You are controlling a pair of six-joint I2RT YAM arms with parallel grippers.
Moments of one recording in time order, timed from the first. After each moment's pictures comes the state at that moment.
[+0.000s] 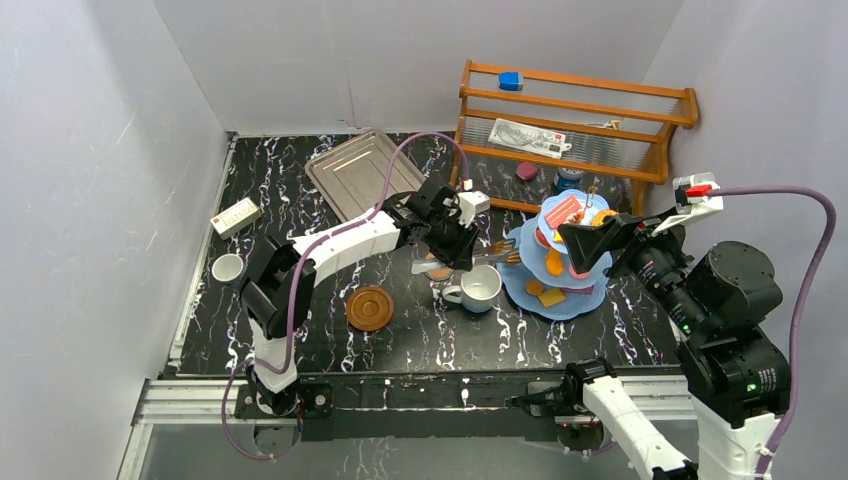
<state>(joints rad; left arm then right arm) -0.81 1.87 1.45 -0.46 0.40 -0.09 0.26 0.64 1.44 -0.90 -0.18 0.29</state>
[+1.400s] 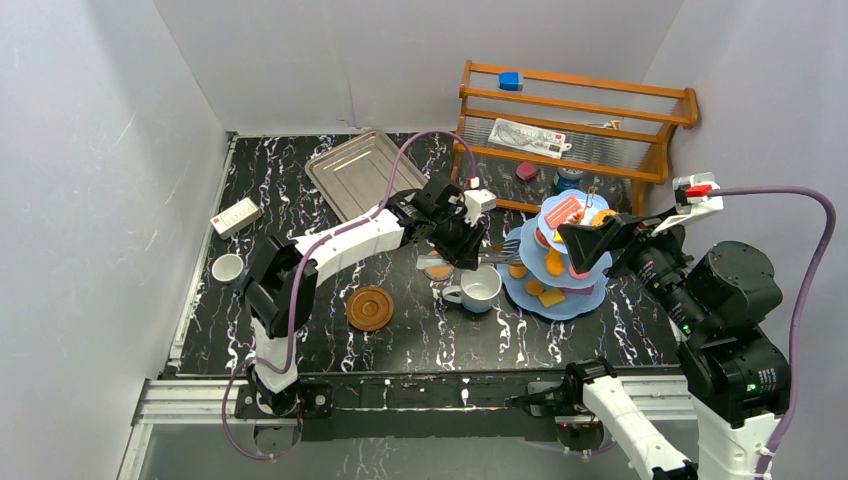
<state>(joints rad) -0.83 1.89 1.51 -0.48 0.40 -0.08 0.26 0.64 1.44 -0.90 -0.18 0.29</state>
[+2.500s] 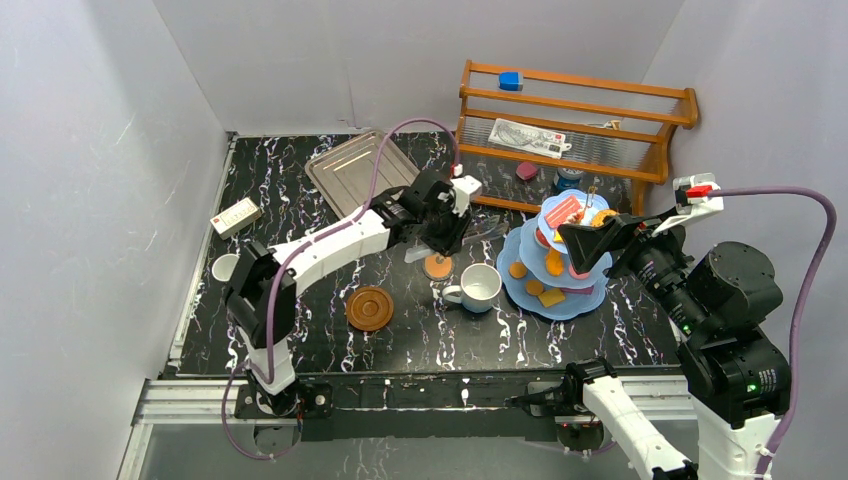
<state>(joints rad) -0.82 1.81 1.48 -0.50 0.16 -0.08 0.26 0.63 1.44 -0.90 -0.18 0.29</state>
